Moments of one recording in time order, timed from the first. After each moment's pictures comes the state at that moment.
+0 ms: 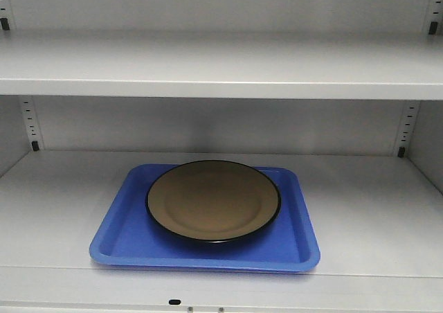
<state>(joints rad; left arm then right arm) -0.21 0.52 -0.25 -0.37 -0.11 0.30 0.32 0.32 -0.19 -0.19 0.03 0.13</state>
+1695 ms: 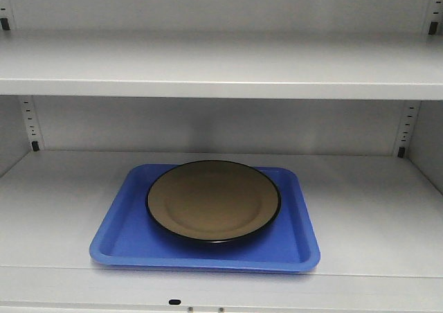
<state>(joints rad) -0.07 -0.01 0.03 -0.06 0.16 0.04 0.32 0.32 -0.19 -0.20 0.02 0.13</state>
